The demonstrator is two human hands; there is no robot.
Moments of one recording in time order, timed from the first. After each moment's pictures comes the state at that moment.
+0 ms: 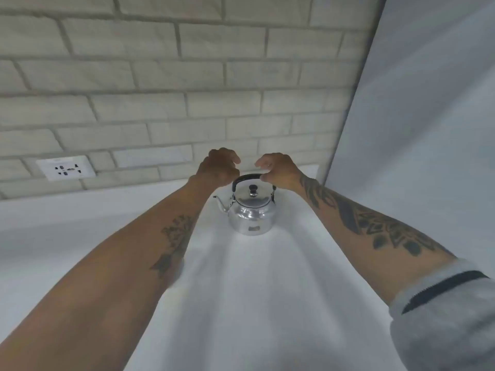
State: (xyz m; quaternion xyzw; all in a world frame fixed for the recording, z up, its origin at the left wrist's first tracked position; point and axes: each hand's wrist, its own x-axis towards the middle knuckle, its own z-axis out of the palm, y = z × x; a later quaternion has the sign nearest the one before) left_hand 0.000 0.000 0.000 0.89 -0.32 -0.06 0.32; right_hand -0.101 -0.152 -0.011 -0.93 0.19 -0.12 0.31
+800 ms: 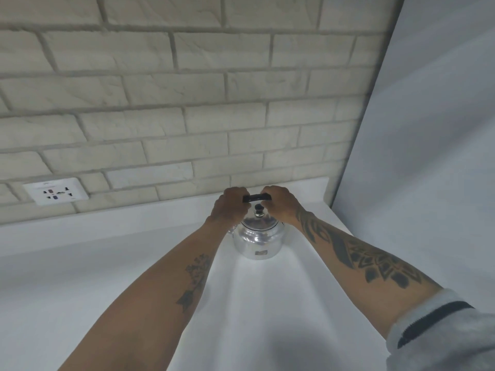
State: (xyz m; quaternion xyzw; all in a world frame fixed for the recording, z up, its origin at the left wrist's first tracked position) left_hand 0.016 -0.033 -0.060 0.89 -0.35 -0.06 0.30; right_hand -0.065 -0.168 -0.064 -0.94 0.21 -0.10 0.26
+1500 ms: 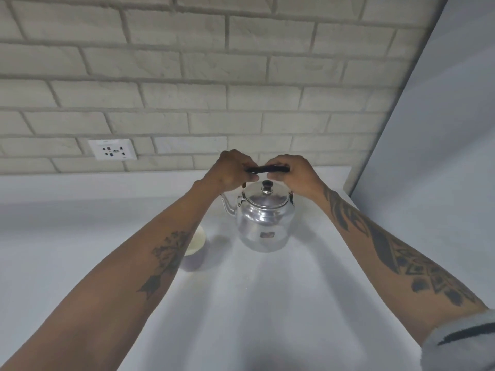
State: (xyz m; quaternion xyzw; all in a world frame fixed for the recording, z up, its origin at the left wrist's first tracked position) left_hand -0.006 0.075 0.002 0.86 -0.38 -0.07 0.35; right_hand -0.108 -0.092 -0.009 -0.90 0.07 -0.17 0.39
